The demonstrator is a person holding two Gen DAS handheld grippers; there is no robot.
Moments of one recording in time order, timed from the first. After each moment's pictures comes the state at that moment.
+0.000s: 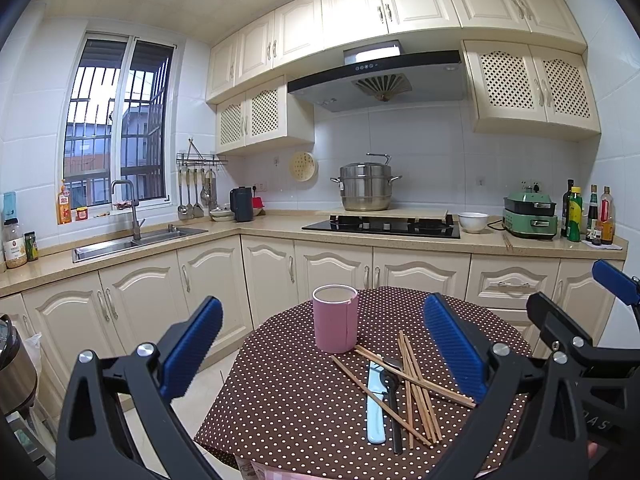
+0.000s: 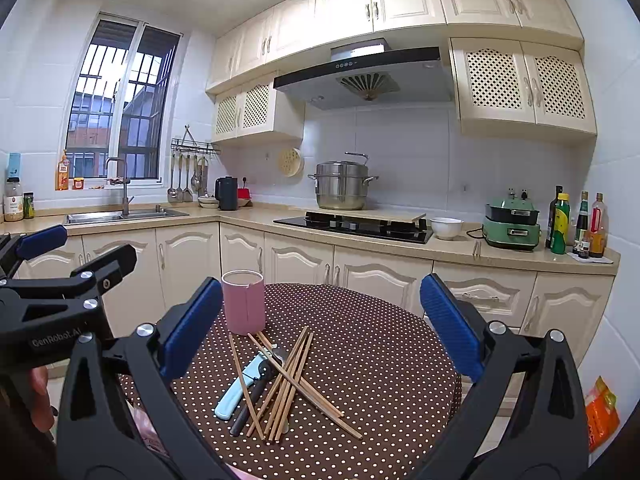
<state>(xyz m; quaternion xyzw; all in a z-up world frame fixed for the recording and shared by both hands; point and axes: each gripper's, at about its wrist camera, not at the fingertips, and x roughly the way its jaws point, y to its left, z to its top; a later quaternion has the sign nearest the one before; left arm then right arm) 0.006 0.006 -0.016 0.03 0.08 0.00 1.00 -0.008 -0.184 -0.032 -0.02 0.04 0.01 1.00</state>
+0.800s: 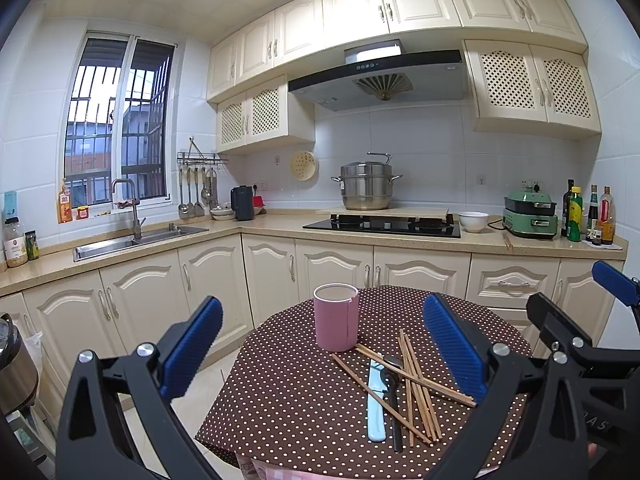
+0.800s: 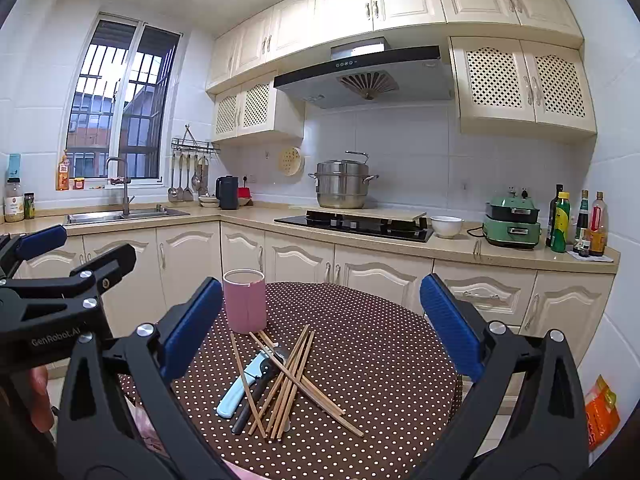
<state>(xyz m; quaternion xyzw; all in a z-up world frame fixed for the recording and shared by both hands) 0.004 0.009 -0.017 0.02 0.08 0.00 1.00 -0.009 -0.186 -0.029 -0.02 0.05 0.01 1.00</state>
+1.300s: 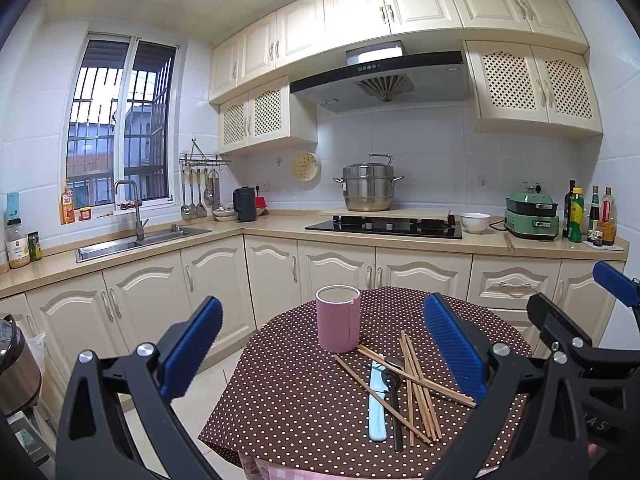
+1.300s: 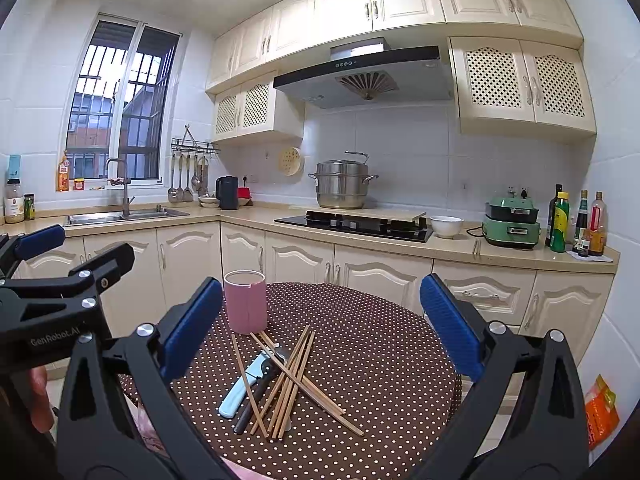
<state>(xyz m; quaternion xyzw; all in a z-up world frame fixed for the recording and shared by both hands) -0.005 0.011 -0.005 0.03 0.08 0.00 1.00 -0.011 -0.186 -0.025 -0.02 0.05 0.01 1.00</state>
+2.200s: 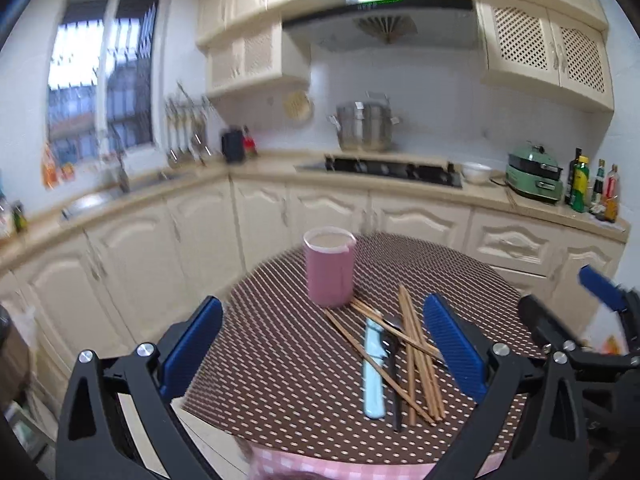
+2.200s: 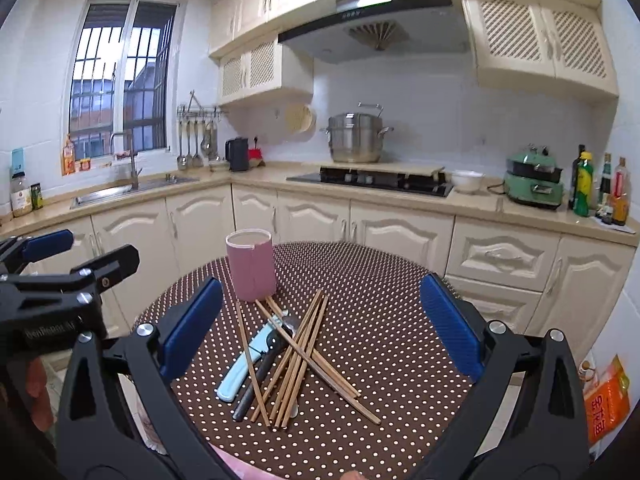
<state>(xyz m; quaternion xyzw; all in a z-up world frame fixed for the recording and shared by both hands) 0.068 0.014 -0.021 0.00 0.22 -0.03 0.97 0.052 -0.194 -0.051 0.00 0.15 0.05 0.99</state>
